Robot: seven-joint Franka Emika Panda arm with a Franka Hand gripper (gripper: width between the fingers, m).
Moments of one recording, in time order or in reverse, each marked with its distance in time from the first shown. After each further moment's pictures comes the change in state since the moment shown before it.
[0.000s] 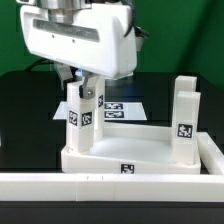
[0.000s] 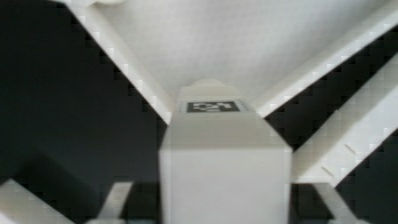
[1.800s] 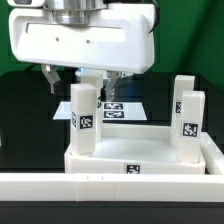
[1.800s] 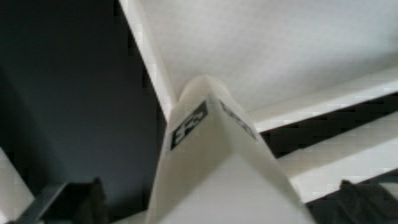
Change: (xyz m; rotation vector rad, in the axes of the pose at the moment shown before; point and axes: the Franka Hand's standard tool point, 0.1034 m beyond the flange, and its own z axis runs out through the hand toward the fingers) arm -0.002 -0.010 0.002 -0.001 0.037 -0.551
